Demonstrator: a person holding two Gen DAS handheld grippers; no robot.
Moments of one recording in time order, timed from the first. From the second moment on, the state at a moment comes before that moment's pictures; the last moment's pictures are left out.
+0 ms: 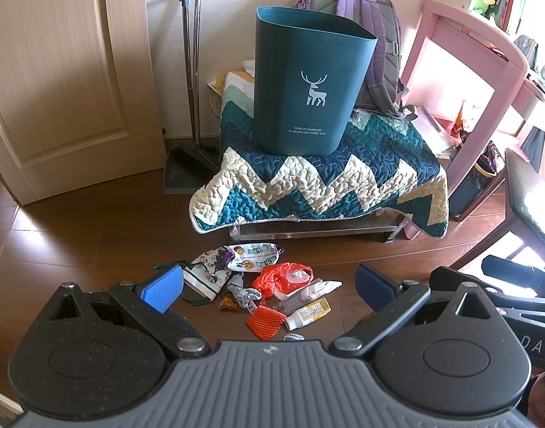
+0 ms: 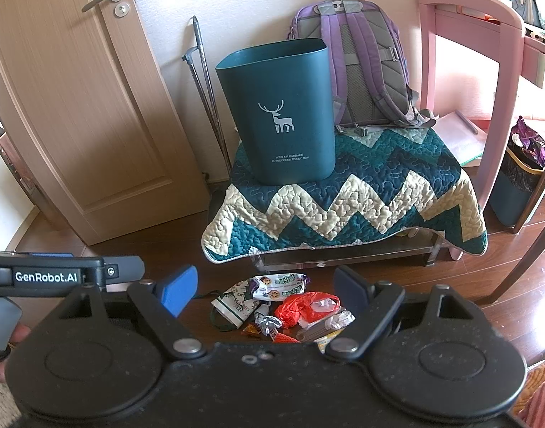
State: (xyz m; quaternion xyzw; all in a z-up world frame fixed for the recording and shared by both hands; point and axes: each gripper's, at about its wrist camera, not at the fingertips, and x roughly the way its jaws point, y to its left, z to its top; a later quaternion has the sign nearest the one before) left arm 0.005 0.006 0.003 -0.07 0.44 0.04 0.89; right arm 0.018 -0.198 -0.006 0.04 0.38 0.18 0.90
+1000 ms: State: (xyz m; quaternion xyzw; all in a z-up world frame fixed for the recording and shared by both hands) left arm 0.094 0.065 -0.055 -0.07 0.43 0.06 0.90; right arm 0.109 -0.187 -0.052 0.02 0.40 0.16 0.90
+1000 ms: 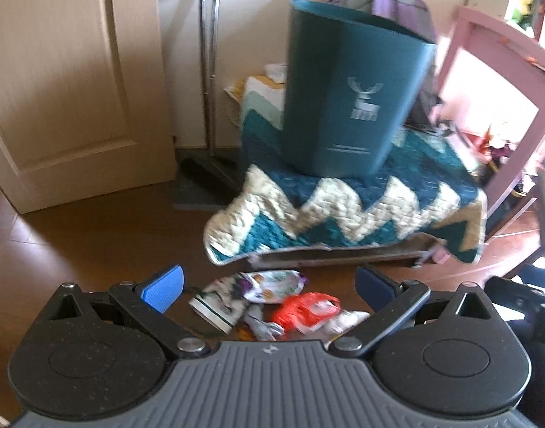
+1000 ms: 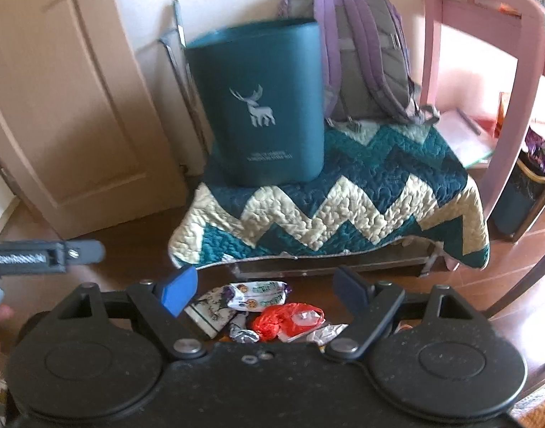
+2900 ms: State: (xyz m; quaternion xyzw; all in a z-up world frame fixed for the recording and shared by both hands) left arm 0.334 0.186 -0.560 0.12 0.63 -0.10 0.76; right arm 0.295 -0.188 -0.559 0.12 0.75 -0.06 0.65
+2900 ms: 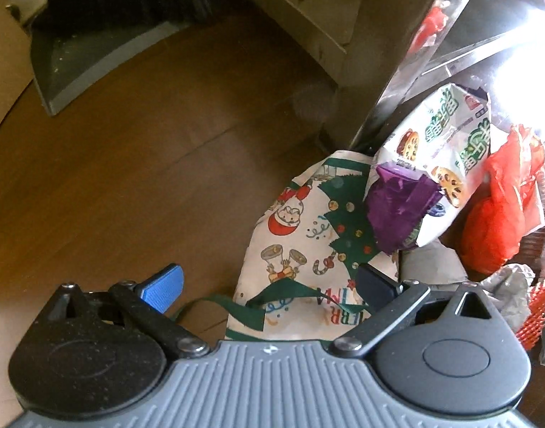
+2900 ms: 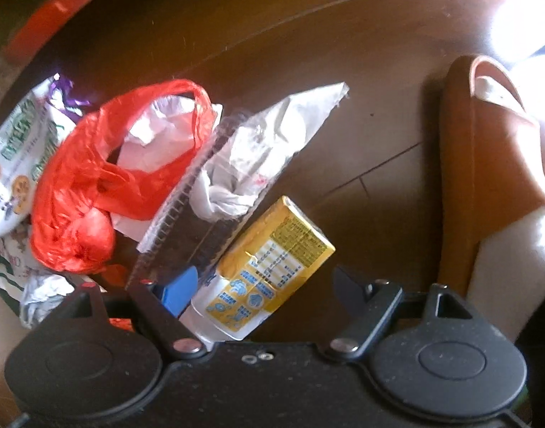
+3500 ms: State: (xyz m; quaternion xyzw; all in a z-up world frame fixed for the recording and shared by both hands) left arm 0.372 0.204 -0.615 0.05 0.68 -0.09 0.73; right arm 0.313 -0.208 -0.571 0.20 0.73 -0.08 0.64
